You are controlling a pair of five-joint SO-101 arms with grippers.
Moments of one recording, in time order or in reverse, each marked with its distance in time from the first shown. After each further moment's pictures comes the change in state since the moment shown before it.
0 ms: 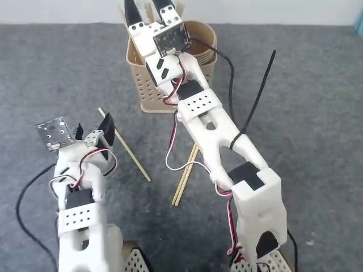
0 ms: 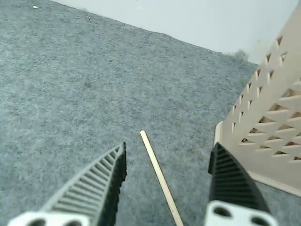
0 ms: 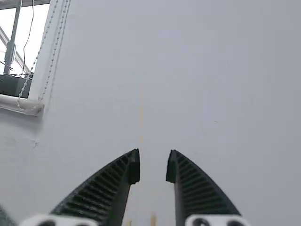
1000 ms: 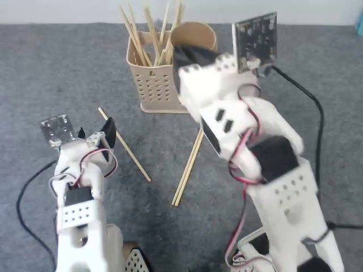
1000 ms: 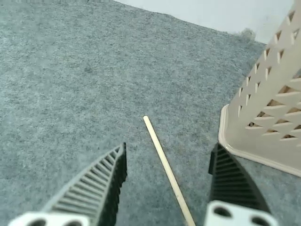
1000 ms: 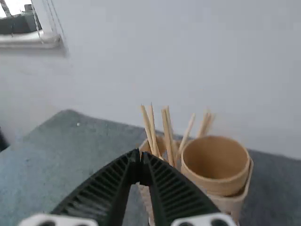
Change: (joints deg) left arm 0.0 1.8 -1.6 4.3 -1.8; right arm 1.2 -63.1 23.6 77.7 -19.8
